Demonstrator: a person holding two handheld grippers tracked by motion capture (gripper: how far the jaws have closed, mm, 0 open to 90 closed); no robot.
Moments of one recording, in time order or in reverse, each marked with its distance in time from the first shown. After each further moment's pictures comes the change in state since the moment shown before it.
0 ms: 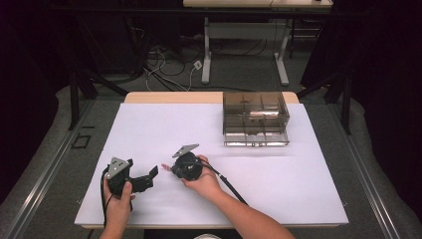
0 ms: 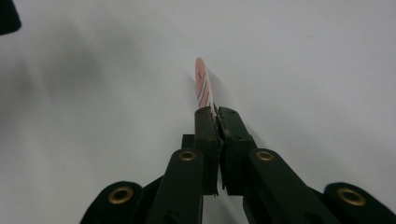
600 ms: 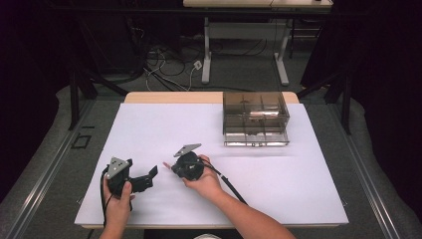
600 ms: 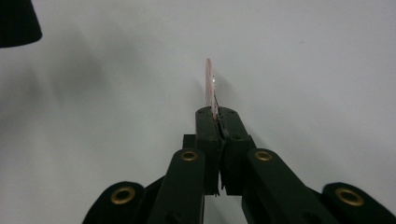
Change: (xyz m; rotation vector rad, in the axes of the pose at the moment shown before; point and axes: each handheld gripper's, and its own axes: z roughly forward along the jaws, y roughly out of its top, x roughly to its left) left arm 0.001 0.000 0.000 0.000 0.003 -0.001; right arm -0.001 0.000 -0.007 -0.021 0.000 0.006
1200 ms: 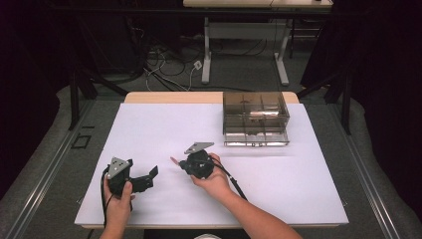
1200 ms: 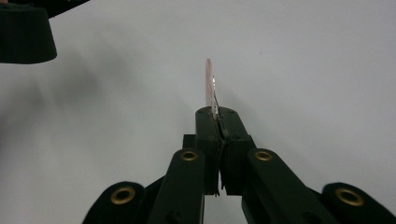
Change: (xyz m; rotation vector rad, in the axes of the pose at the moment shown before) left arm -0.001 -0.001 0.001 0.000 0.003 0.004; right arm -0.012 -0.007 -0.027 -0.103 -0.033 0.031
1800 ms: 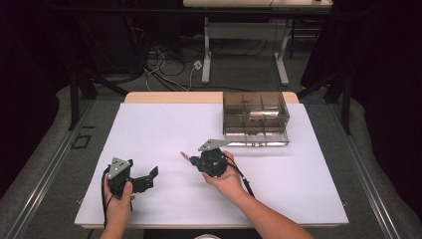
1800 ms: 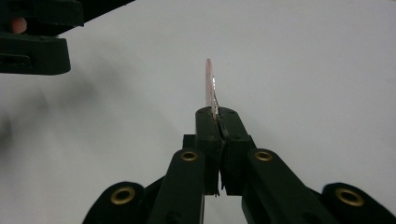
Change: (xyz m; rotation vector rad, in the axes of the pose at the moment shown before) left arm 0.000 -0.001 0.001 0.009 0.002 0.004; right arm -0.014 -0.001 -0.042 -0.053 -0.029 0.014
